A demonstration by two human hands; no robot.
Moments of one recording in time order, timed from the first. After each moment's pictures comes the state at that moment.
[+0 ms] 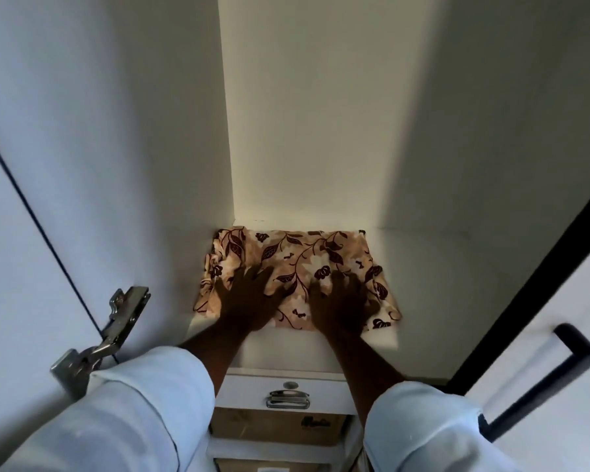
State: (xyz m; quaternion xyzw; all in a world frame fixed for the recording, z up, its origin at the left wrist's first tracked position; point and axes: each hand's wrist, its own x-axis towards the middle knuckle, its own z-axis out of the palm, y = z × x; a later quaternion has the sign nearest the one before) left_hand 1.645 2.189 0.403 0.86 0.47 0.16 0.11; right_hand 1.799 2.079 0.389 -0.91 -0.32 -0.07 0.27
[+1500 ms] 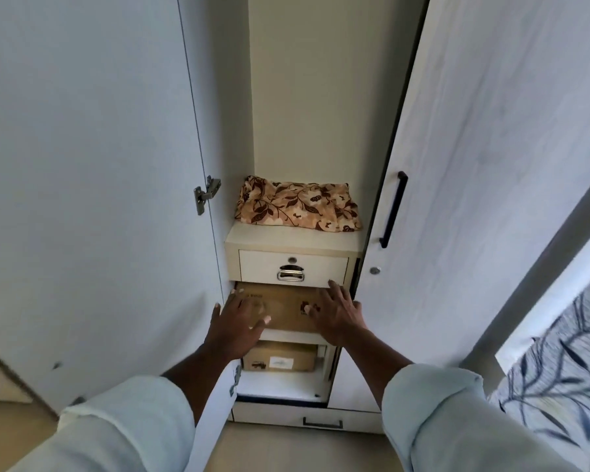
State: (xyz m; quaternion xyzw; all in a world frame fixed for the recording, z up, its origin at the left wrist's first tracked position) left_hand 1.410 1.858 0.377 0.88 0.43 0.14 0.16; right_hand 1.651 1.764 0.372 -0.82 -0.55 0.08 0.13
